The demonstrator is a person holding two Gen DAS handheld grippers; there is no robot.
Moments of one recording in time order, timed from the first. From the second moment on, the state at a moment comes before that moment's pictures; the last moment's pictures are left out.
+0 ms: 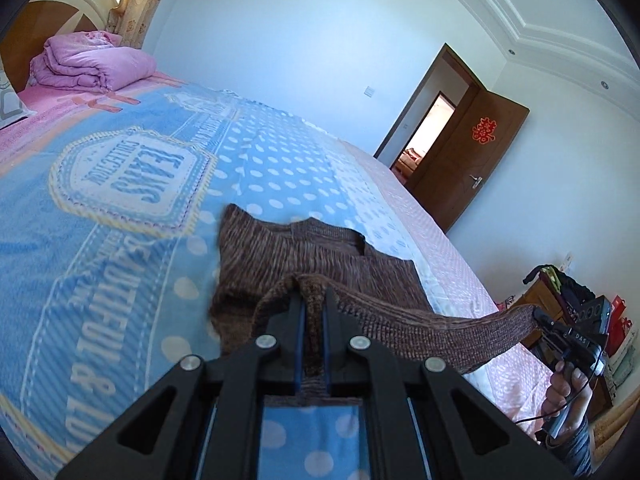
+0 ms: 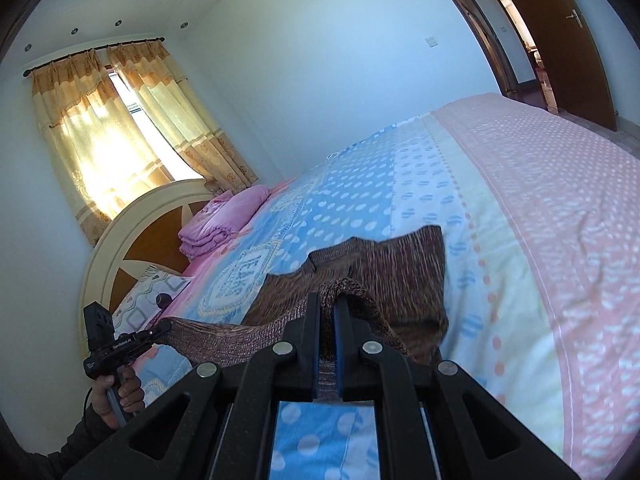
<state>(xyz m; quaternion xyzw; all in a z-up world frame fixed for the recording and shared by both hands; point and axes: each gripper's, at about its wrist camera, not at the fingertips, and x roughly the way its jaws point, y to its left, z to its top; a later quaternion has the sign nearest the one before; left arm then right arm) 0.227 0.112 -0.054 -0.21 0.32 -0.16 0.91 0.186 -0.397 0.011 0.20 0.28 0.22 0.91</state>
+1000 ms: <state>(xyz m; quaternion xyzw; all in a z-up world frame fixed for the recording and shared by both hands) 0.358 0.090 -0.124 -0.02 0.38 -0.04 0.92 0.396 -0.367 -0.084 0.08 0.41 0.11 0.90</state>
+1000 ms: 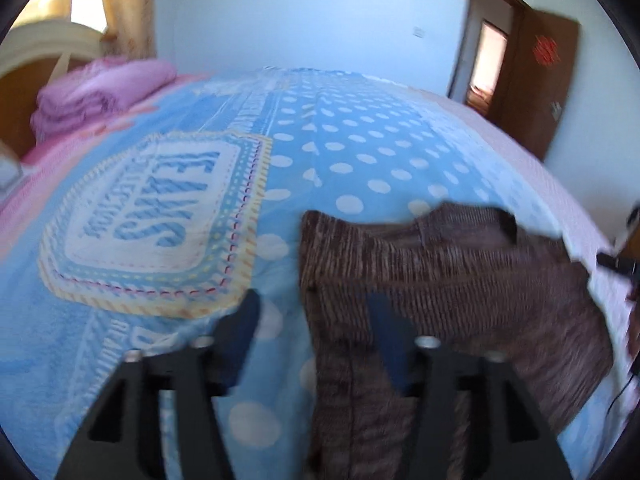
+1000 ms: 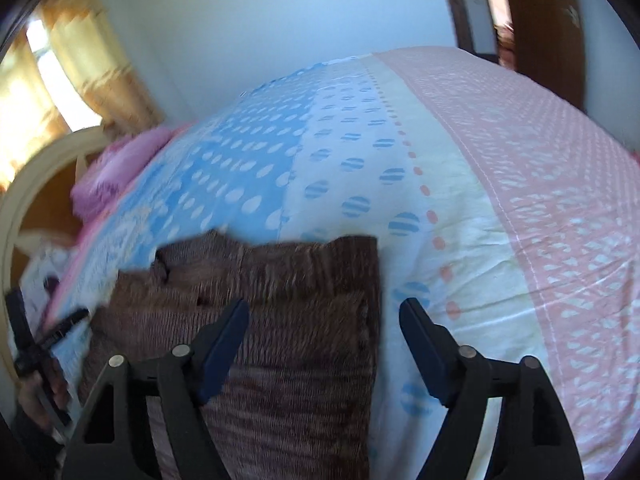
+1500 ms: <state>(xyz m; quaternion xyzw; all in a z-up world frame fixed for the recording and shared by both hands) 0.439 0.056 -0.122 0.13 0.39 0.06 0.91 0.452 -0.294 -0.088 -0.18 0.41 0.04 0.89</state>
